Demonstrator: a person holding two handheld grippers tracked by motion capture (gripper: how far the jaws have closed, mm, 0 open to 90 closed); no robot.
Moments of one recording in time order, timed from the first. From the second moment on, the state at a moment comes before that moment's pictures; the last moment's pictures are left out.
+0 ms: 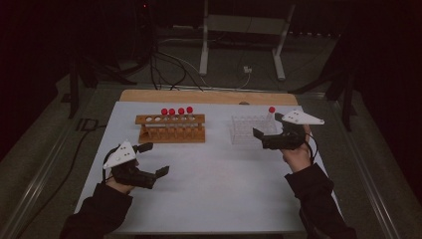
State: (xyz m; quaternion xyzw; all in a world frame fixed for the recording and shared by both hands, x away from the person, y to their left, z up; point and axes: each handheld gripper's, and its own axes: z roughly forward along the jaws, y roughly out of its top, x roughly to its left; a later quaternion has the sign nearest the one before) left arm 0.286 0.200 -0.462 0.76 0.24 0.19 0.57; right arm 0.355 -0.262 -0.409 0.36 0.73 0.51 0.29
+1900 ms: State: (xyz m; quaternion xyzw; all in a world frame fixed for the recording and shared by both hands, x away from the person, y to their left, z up) left arm 0.284 0.198 -0.475 0.77 0.24 0.18 0.57; right arm 0.462 -0.293 -0.467 0.51 0.71 0.39 0.29
